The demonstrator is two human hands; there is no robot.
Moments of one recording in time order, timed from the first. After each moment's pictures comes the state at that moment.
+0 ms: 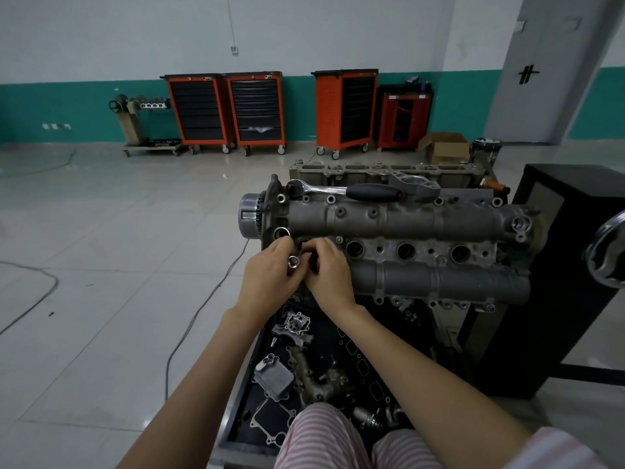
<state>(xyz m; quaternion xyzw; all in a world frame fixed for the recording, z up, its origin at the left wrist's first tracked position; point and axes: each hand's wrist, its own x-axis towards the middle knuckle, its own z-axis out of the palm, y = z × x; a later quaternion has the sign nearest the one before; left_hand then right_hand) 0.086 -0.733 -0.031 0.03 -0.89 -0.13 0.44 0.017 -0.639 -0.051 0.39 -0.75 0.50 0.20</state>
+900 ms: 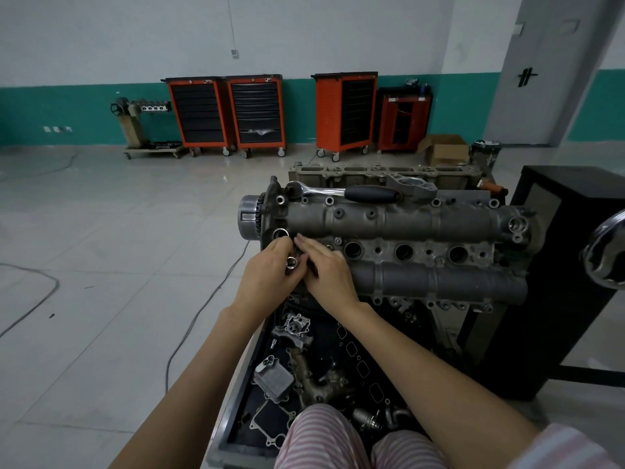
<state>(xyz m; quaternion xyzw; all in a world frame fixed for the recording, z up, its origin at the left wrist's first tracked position) 0.090 -0.732 -0.026 0.04 -0.90 -0.16 0.40 0.009 -0.633 -0.051 0.45 -0.77 0.42 0.18</state>
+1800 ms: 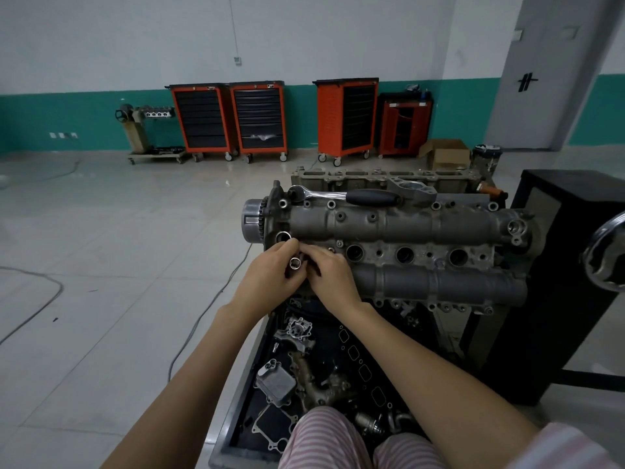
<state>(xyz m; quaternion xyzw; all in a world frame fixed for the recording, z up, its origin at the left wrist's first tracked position) 0.092 -0.738 -0.020 -0.02 -0.92 -0.19 0.35 0.012 -0.633 -0.045 0.44 -0.77 0.45 0.15</state>
